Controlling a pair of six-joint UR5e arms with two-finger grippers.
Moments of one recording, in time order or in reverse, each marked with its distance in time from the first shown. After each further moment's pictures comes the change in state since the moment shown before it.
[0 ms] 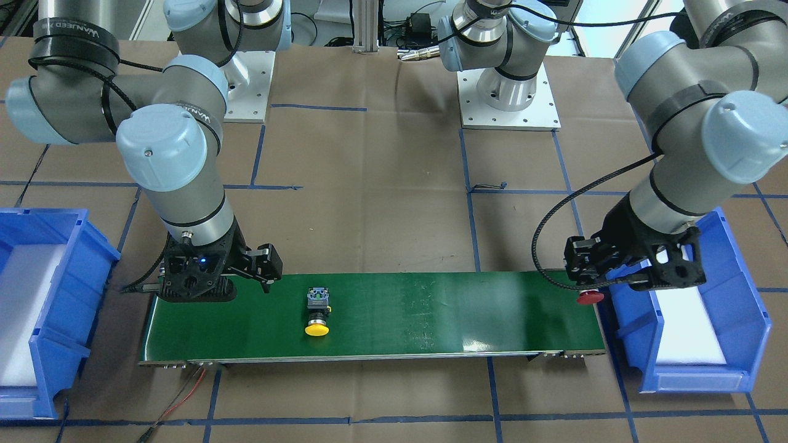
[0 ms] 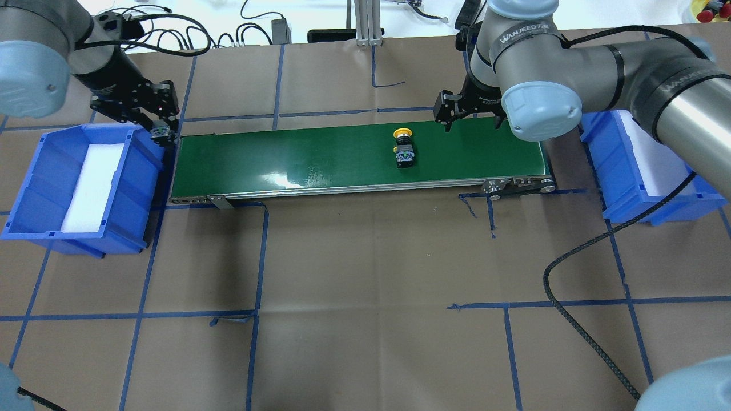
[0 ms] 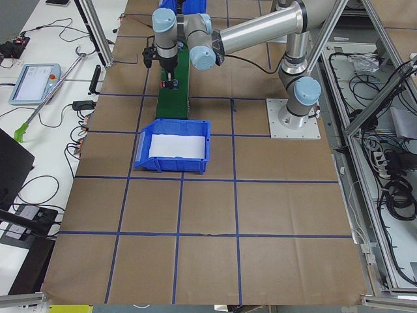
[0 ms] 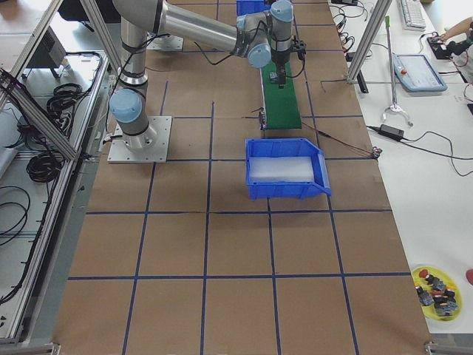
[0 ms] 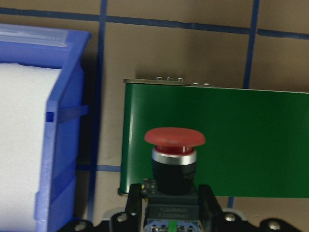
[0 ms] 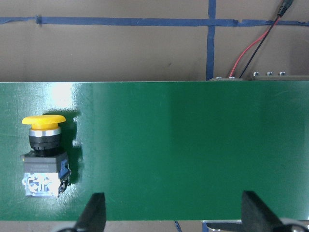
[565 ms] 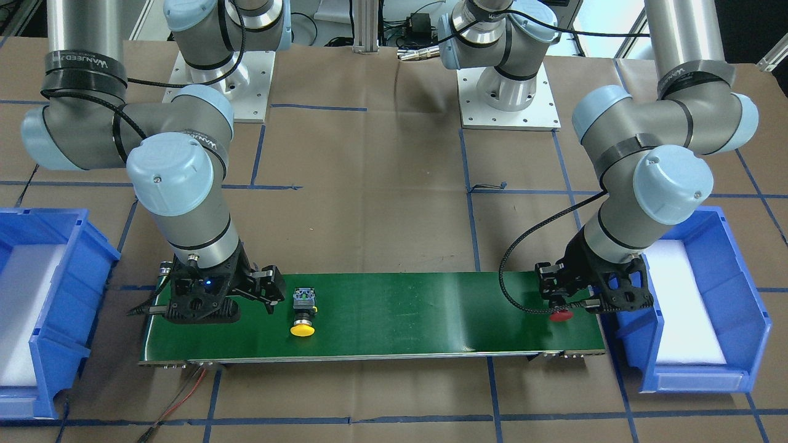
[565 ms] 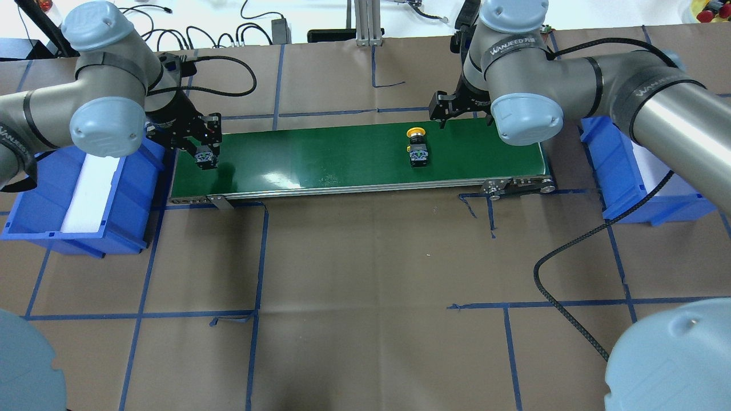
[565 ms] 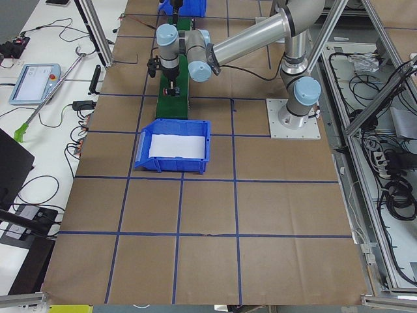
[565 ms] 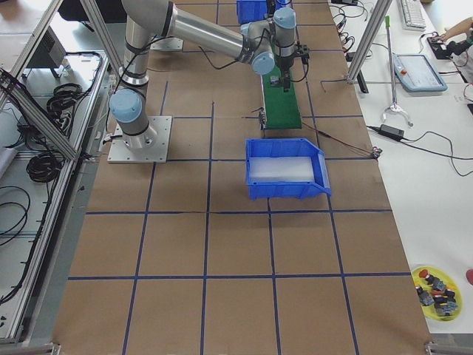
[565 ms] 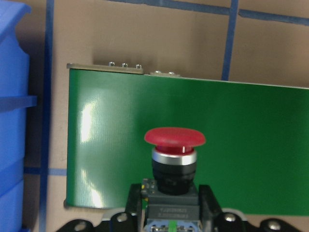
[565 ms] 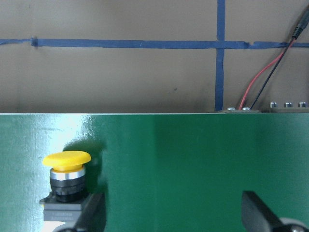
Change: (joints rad) left arm -0.023 -0.067 -0.124 0.214 0.030 -0.030; right arm 0.000 0.056 0.001 -0.103 0.016 0.000
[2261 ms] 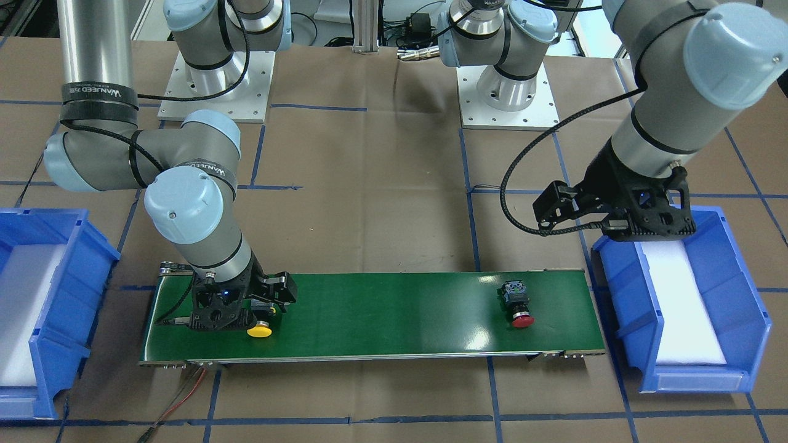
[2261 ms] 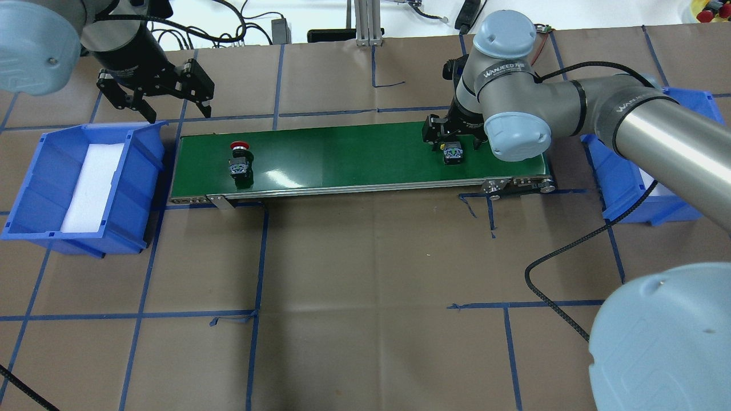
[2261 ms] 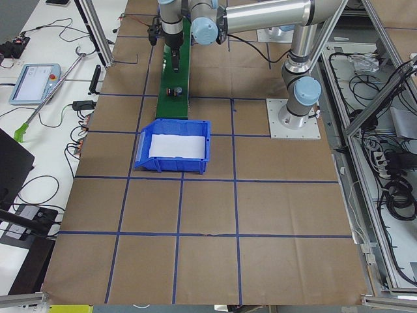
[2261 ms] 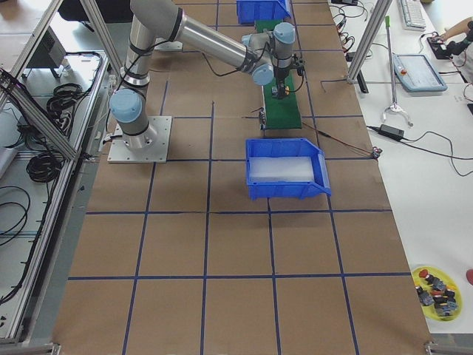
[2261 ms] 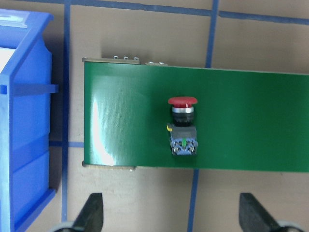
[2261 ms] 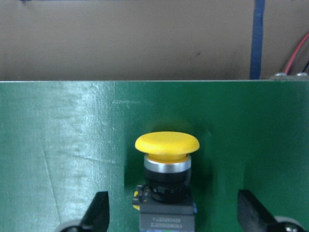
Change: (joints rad) left arm -0.061 0.171 0.228 -0.422 0.004 0.011; right arm -0.003 0.047 0.041 -0.007 0.039 -0.002
